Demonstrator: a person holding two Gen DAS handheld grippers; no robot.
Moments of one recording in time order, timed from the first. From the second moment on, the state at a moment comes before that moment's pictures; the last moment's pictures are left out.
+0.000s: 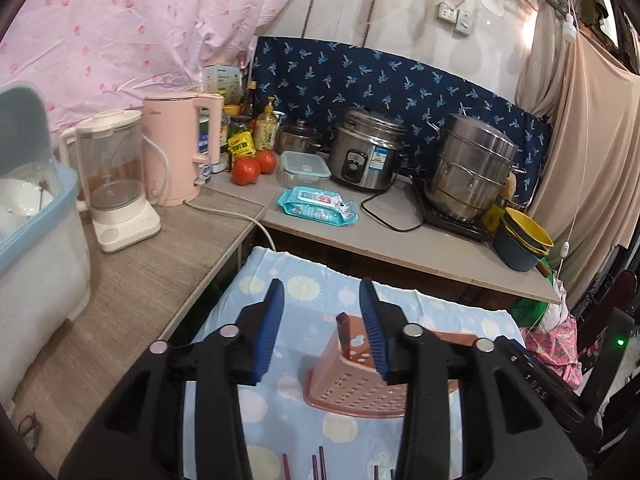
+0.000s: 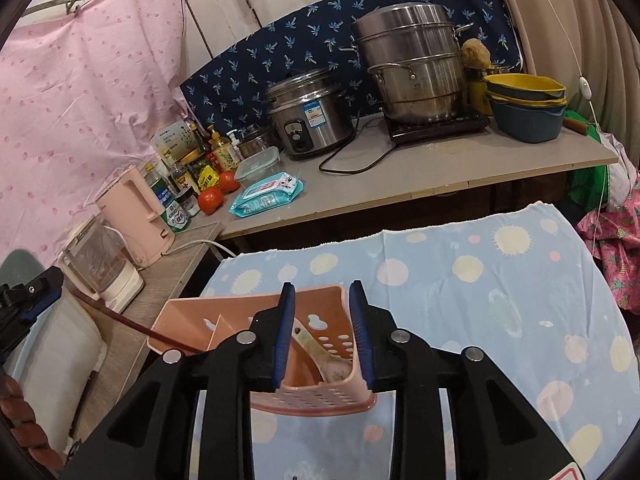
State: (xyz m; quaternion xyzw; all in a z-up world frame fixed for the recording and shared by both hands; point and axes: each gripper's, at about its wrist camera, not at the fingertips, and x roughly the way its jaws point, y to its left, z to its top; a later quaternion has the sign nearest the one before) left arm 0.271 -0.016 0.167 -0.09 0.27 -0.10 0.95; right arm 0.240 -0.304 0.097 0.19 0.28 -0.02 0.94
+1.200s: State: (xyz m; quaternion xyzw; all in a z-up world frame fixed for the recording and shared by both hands) left arm 0.079 0.006 -0.019 -0.03 0.47 -0.11 0.88; right arm 0.005 -0.235 -0.046 0.12 0.45 -0.02 0.88
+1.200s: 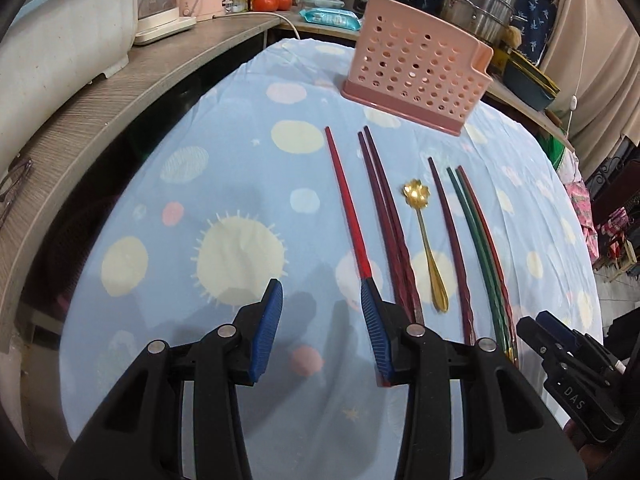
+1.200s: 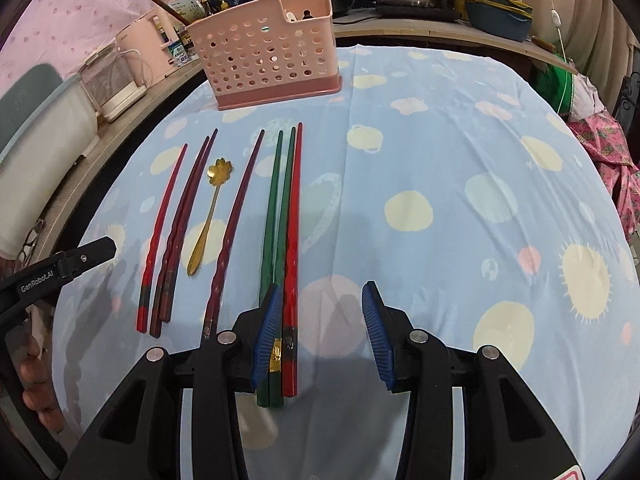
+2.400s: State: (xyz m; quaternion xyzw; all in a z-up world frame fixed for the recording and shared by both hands) left arm 0.062 -0.018 -0.043 -0.01 0.50 -0.15 0.85; right arm -0.015 -0.222 -0.055 0.08 0.47 -0.01 0.88
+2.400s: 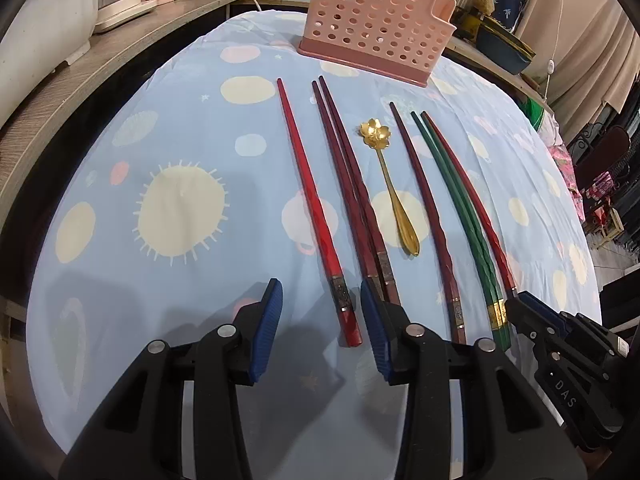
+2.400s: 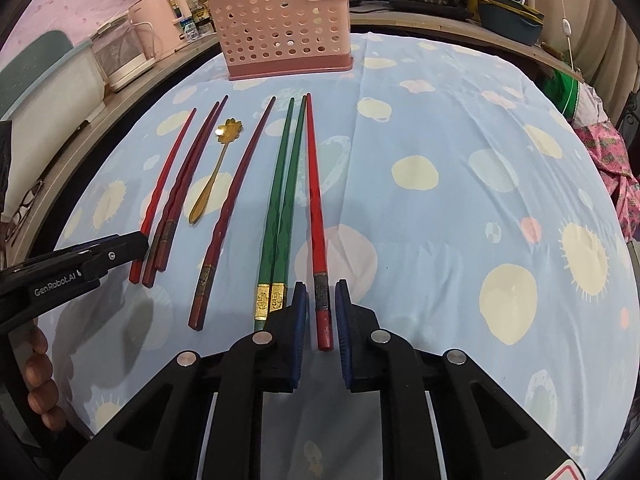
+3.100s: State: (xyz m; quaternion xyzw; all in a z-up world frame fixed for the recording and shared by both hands) left arm 0.059 0.007 -0.030 -0.04 0.49 -0.14 0.86; right arm -0.024 -0.225 -0.033 0.10 0.44 0.00 0.89
